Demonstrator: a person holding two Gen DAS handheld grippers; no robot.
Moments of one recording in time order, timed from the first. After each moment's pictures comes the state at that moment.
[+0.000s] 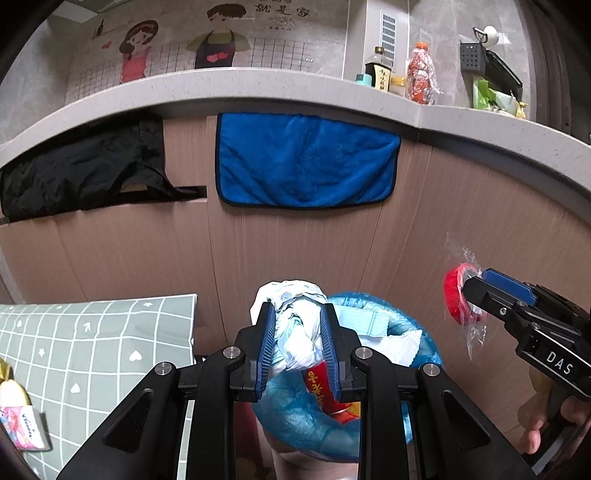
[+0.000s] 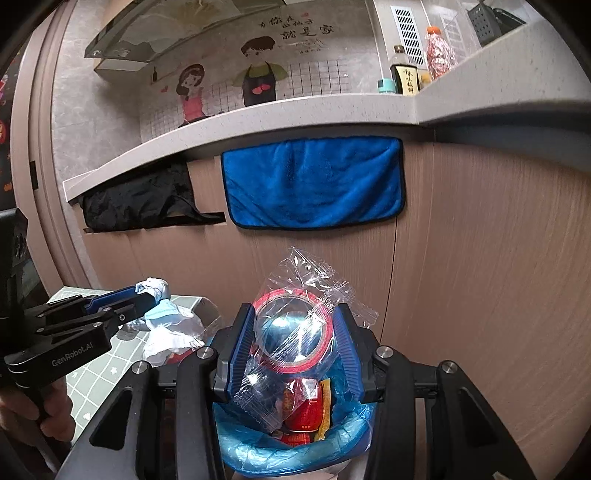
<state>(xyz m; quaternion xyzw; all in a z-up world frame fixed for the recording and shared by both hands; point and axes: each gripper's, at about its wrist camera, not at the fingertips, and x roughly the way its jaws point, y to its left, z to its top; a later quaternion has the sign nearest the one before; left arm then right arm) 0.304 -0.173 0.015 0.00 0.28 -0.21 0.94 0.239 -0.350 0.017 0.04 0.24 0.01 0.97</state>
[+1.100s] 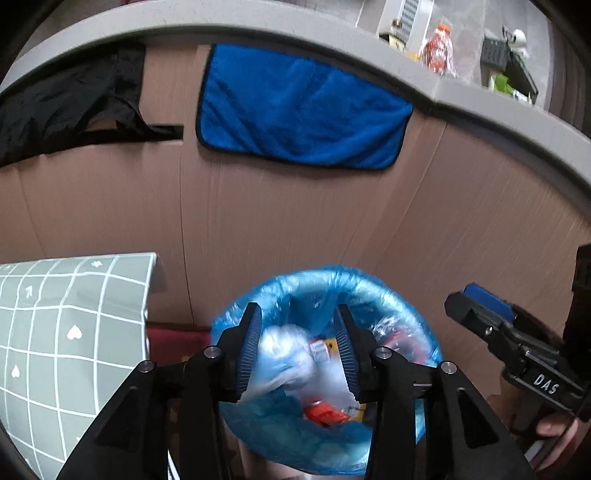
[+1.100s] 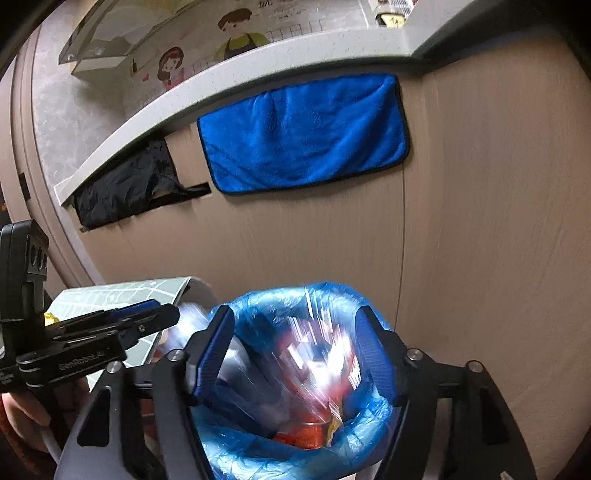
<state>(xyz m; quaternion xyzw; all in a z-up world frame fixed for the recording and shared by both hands) 0.351 -0.179 -0.026 -0.05 0.34 -0.25 0.90 0.281 -0.370 -0.032 0.09 0.28 0.02 0.96</state>
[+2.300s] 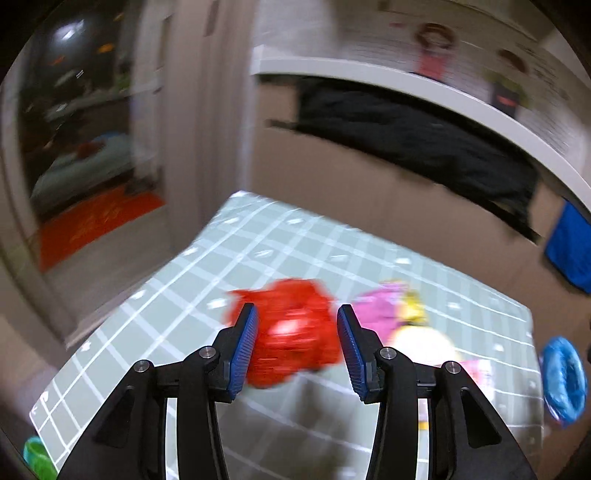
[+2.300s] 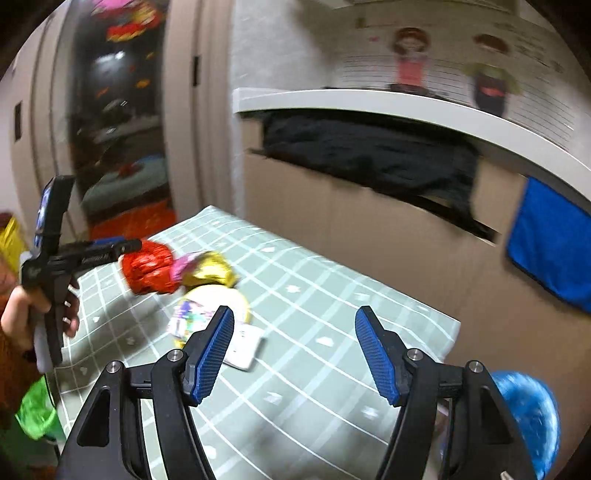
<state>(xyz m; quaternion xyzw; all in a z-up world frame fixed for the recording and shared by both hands) 0.220 0.332 -0.025 -0.14 0.32 0.16 0.92 0.259 0.014 0.014 -0.12 0.28 0.29 0.91</state>
